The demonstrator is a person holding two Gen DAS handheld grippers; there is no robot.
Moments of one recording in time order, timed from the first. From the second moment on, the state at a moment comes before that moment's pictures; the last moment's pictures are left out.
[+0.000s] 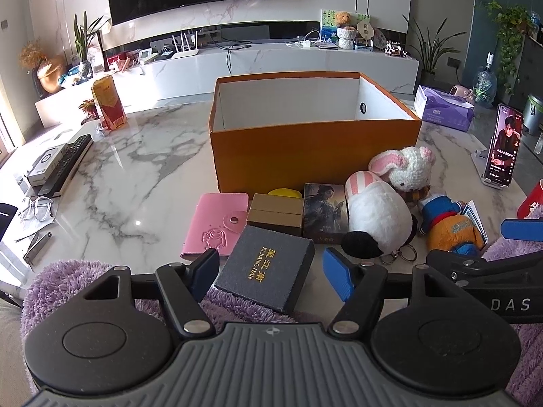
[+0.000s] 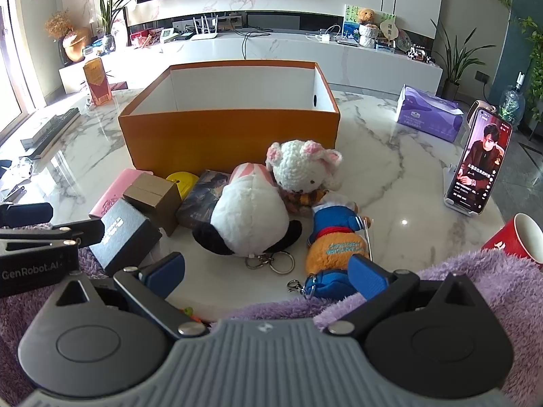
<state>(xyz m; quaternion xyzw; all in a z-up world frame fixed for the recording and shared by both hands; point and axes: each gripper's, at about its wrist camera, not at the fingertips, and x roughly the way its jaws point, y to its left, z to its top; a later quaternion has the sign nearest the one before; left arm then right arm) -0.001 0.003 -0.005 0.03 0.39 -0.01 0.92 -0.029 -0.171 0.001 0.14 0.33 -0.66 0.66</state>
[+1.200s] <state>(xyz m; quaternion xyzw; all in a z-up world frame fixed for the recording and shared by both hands) 0.008 0.008 -0.021 0.03 0.44 -0.07 0.90 -0.030 -0.190 -0.018 0.22 0.34 -0.64 0.65</state>
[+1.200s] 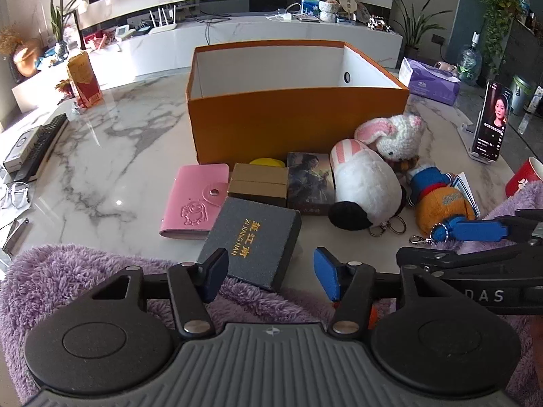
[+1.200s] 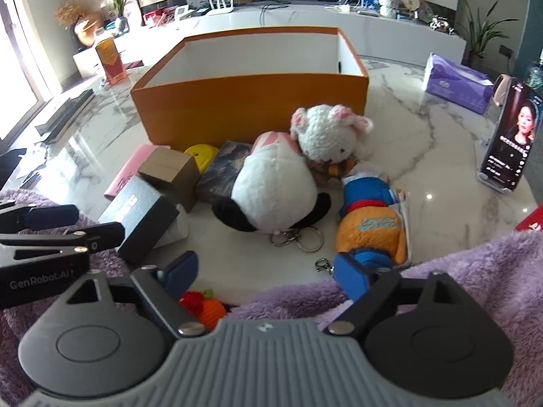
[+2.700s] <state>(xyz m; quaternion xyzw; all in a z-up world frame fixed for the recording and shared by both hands) 0.023 0.017 -0.043 0.05 0.48 -0.09 0.87 0.000 -0.218 -0.075 0.30 0.42 -0.50 0.70</state>
